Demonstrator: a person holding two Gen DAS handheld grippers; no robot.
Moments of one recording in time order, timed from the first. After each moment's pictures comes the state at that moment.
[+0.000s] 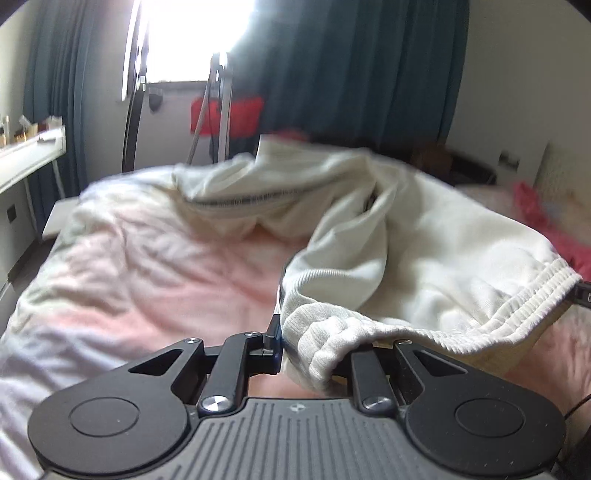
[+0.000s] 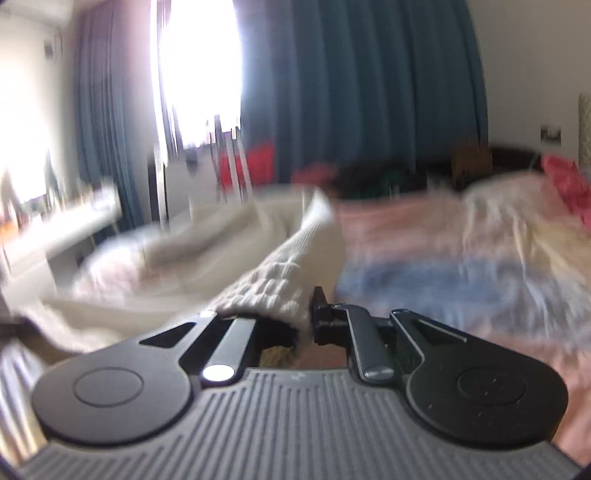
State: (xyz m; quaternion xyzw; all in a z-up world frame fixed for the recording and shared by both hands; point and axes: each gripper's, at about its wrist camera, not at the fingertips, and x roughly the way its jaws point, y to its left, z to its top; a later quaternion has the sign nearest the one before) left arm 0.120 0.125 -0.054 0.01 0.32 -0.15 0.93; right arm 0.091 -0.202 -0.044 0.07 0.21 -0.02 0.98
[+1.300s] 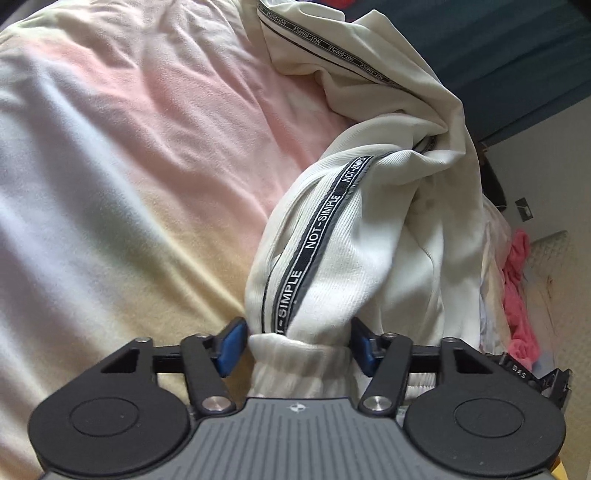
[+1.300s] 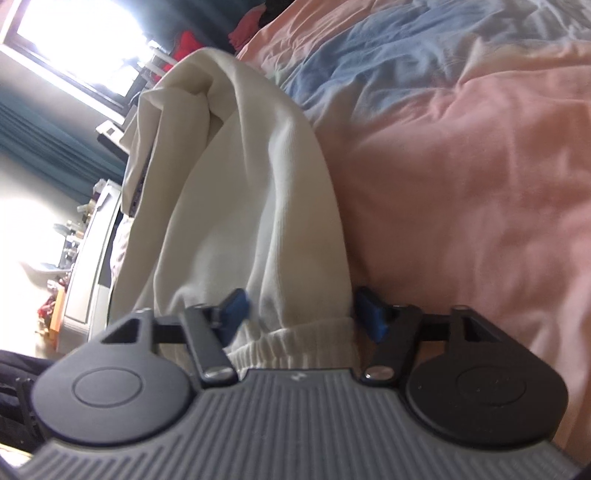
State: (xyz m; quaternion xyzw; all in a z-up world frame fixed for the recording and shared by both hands) left arm 0.157 0.164 -0.125 -0.26 0.51 -0.15 0.81; right arm 0.127 -0.289 -0.143 0.39 0.40 0.03 0.83
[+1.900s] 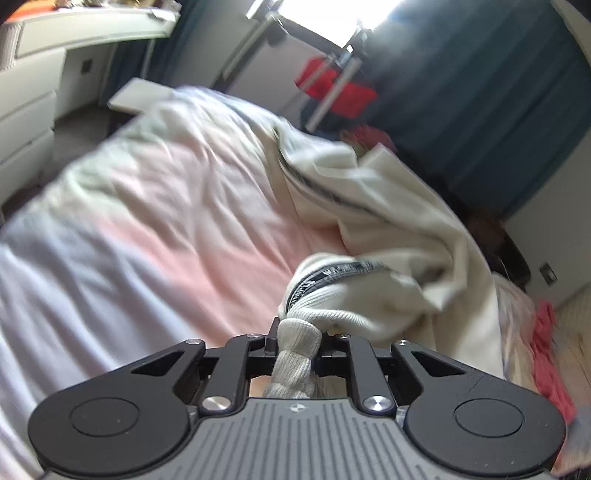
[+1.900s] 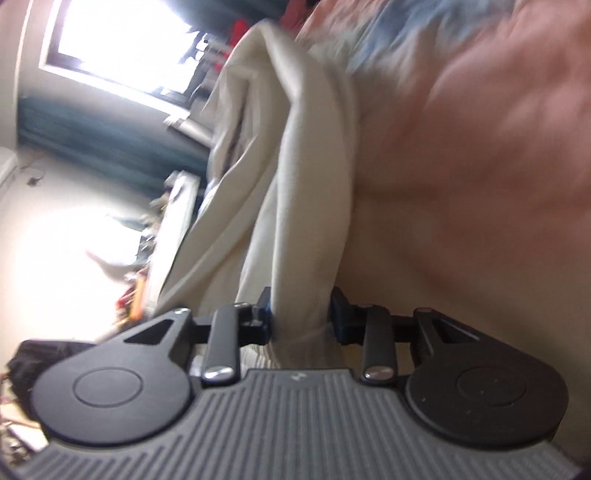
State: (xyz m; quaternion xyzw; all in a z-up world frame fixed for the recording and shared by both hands) left arm 0.159 0.225 -0.021 -0.23 0.36 -0.05 0.90; right arm 0.088 -0.214 -0.121 0.48 0.37 0.15 0.78
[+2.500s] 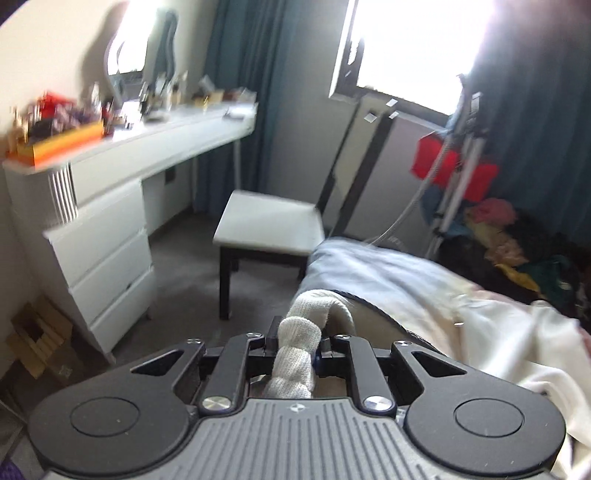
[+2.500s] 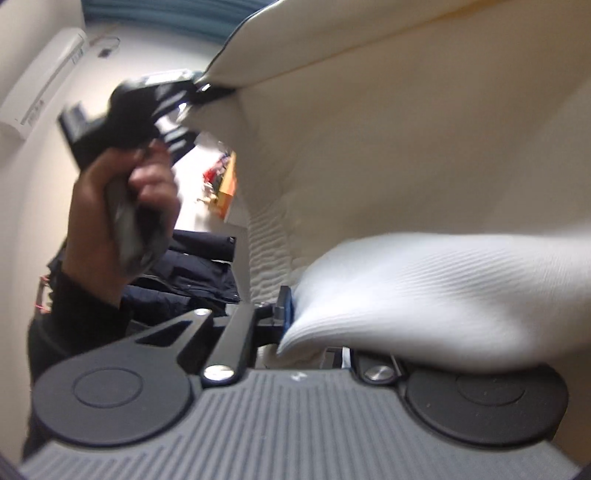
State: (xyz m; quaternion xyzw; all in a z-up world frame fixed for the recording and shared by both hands) left arm 0.389 0.429 0.052 -0.12 0.33 0.12 0.93; right arm 0.252 0.164 -0.128 0.43 0.43 0.38 0.70
